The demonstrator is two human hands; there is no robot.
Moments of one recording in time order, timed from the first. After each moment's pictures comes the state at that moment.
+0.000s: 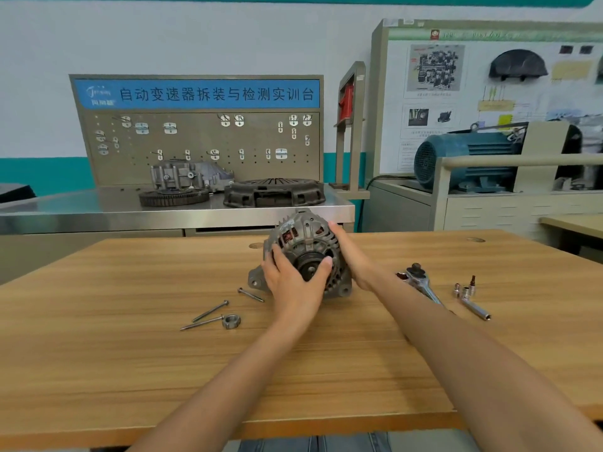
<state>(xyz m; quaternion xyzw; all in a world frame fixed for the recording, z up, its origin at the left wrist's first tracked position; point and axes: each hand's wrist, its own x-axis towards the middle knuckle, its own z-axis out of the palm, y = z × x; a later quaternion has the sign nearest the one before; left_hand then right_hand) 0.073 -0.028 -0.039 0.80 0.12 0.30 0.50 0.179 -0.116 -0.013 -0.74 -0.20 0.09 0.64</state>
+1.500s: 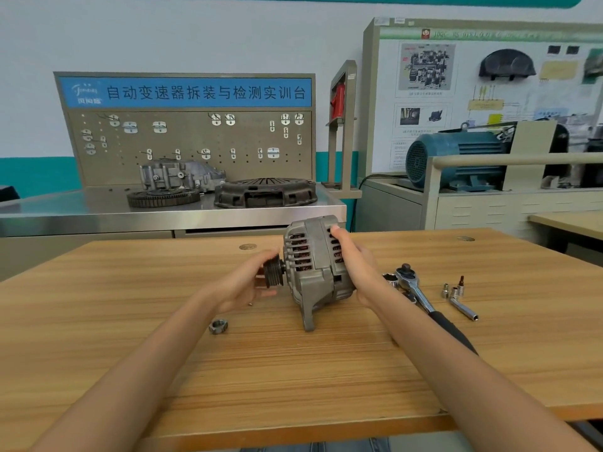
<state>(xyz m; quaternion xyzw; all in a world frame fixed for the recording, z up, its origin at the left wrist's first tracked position) 0.106 0.062 -0.024 0.73 0.01 -0.02 0.69 0.145 -0.134 -0.013 -0.68 -0.10 0.00 0.73</state>
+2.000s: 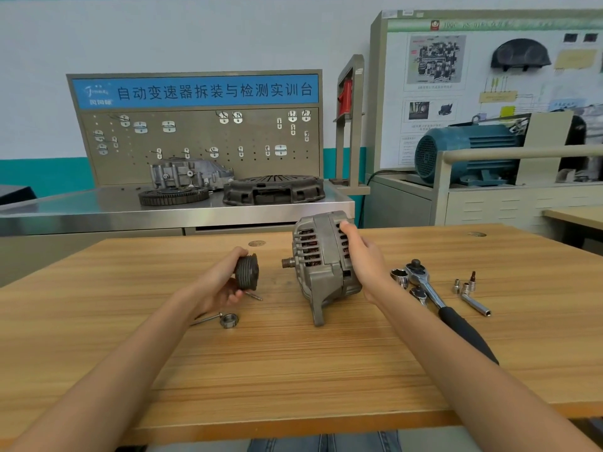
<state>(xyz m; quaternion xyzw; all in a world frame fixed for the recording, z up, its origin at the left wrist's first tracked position) 0.087 0.104 -0.023 0.73 0.18 0.01 0.66 0.139 -0.130 -0.013 -0.70 -0.09 -0.03 0.70</state>
